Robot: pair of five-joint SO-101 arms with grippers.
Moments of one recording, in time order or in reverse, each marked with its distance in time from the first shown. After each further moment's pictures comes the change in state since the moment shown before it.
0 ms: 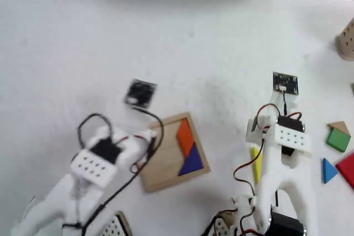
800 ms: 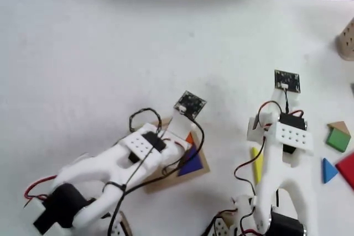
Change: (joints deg) left arm 17.4 35.2 -14.9 -9.3 0.0; right arm 0.2 0.1 -2.5 3.5 -0.1
